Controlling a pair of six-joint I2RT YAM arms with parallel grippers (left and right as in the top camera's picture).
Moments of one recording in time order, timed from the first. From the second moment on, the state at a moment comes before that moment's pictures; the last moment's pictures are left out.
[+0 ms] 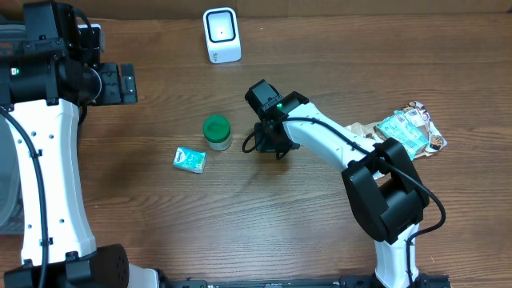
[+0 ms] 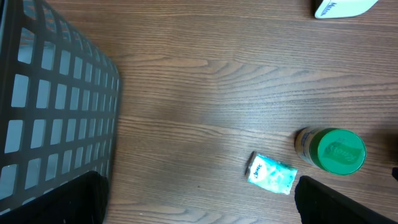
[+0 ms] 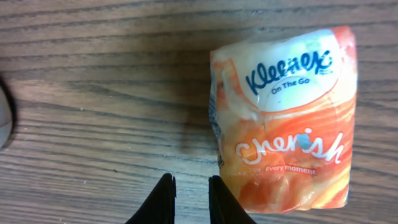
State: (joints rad) left arm 0.14 1.65 1.92 -1.35 -0.05 0.03; right arm 0.61 2.09 1.53 -0.86 0.03 0.56
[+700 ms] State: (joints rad) left arm 0.14 1.65 1.92 -1.35 -0.05 0.03; right arm 0.33 1.92 1.54 -0.96 -0.23 0.47
